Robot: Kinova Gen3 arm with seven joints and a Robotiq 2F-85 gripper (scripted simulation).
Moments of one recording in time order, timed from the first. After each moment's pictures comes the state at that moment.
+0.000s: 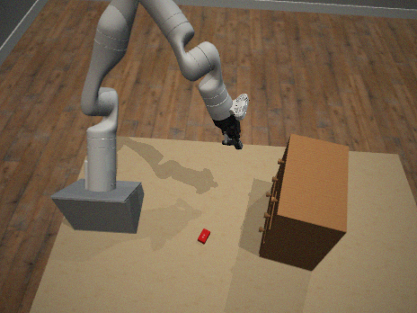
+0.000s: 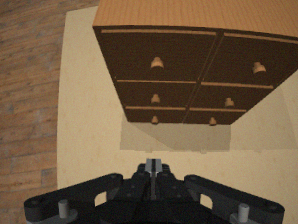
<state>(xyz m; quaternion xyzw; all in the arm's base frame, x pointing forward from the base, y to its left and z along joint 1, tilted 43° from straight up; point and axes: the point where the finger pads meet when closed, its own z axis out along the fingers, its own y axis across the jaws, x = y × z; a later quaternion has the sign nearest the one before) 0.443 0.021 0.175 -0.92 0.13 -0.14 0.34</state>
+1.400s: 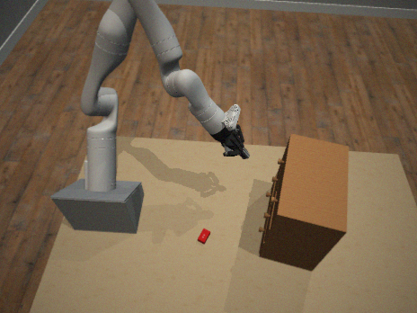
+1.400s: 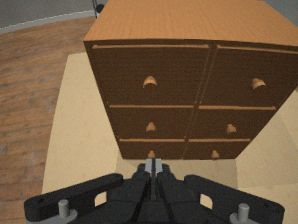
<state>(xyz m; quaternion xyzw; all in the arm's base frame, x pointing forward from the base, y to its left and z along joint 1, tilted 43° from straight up) 0.464 0.037 0.143 -0.89 0.19 -0.26 0.32</state>
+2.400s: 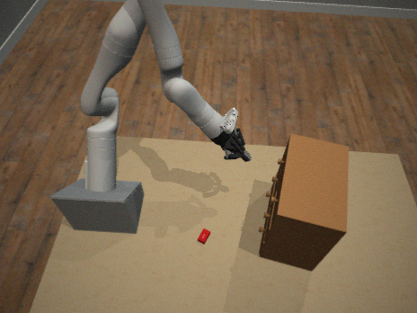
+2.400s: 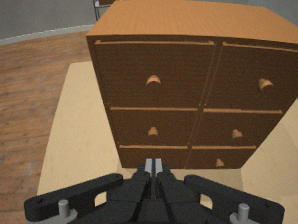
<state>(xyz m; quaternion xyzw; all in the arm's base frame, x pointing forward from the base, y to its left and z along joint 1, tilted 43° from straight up) 0.470 0.049 0.133 -0.88 0.20 -0.30 0.31</state>
